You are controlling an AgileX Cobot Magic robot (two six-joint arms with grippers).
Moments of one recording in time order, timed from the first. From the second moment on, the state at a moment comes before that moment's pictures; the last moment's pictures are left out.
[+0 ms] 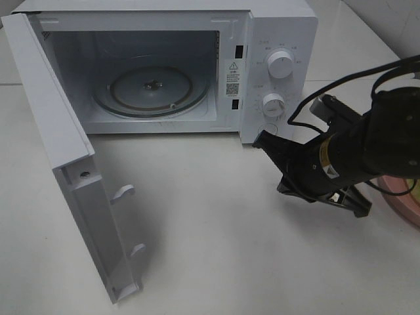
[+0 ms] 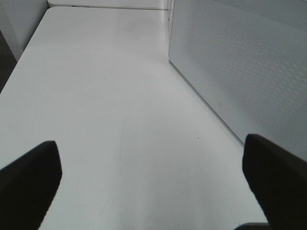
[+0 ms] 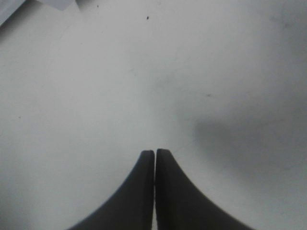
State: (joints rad) left arm 0.03 0.00 -0.52 -0.05 1.08 0.01; right arm 0.54 1.67 -0.69 -0.67 0.10 1.69
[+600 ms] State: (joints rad) left arm 0.03 0.00 -0.52 -0.05 1.08 0.01; right arm 0.54 1.66 -0.96 -0.34 0.66 0.43
